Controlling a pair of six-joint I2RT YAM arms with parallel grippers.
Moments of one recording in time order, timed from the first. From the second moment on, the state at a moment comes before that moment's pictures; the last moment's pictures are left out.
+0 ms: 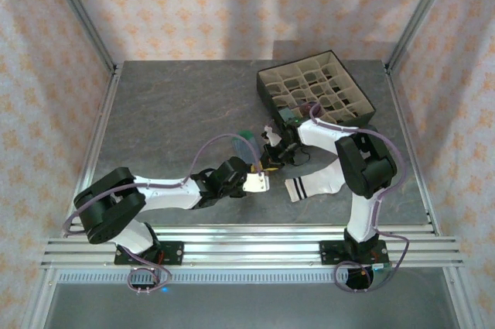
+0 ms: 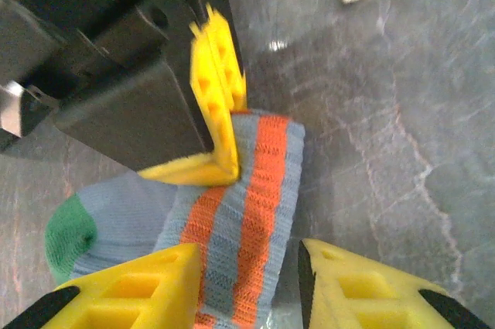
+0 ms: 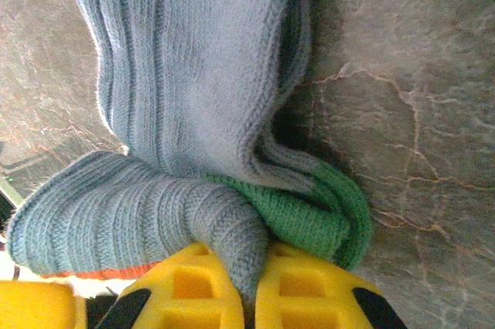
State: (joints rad) left arm -0.91 1.53 0.62 0.18 -0.17 0.73; right arm 0.51 1.90 1.18 -0.68 -0.59 0.27
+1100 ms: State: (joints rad) left arm -0.69 1.72 0.91 -0.13 0.22 0.41; right arm 0.42 1.74 1.12 -0.68 -0.59 0.25
